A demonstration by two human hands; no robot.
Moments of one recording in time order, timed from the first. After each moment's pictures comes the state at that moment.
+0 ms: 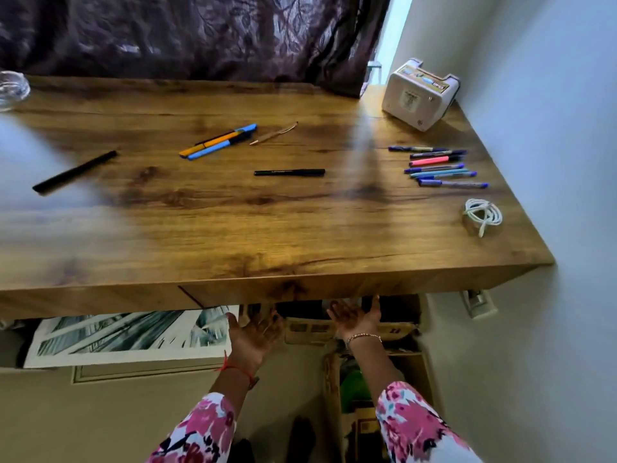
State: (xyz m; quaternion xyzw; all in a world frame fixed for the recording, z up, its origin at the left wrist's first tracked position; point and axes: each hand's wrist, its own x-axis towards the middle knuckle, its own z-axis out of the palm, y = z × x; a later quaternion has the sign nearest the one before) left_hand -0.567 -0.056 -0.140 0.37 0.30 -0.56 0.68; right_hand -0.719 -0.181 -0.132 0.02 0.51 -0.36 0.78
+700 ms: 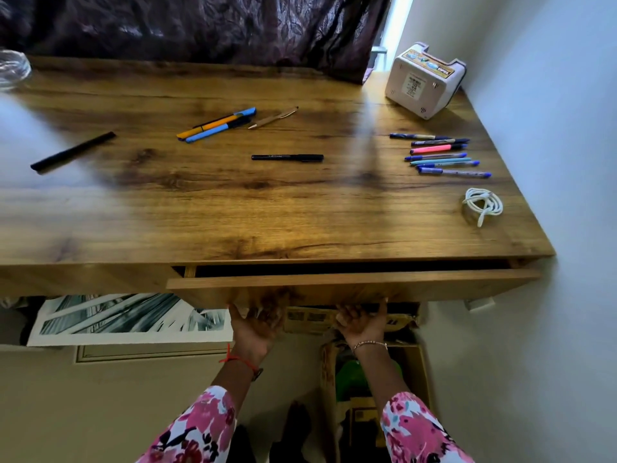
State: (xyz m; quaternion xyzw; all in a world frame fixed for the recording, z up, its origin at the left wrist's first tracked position) left_hand -0.595 -0.056 -0.131 0.36 0.29 -0.51 0.73; right_hand -0.755 -0.167 -0.140 0.02 0.51 -0.34 0.79
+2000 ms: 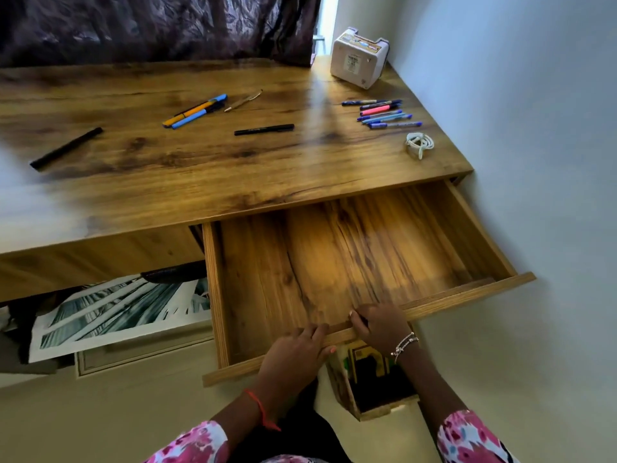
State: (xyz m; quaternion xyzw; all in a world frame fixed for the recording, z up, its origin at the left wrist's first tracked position) left_hand -0.671 0.100 -0.056 0.64 -0.74 -0.22 -0.01; right_hand -0.837 -0.001 -0.044 -0.88 0.46 -0.01 0.14
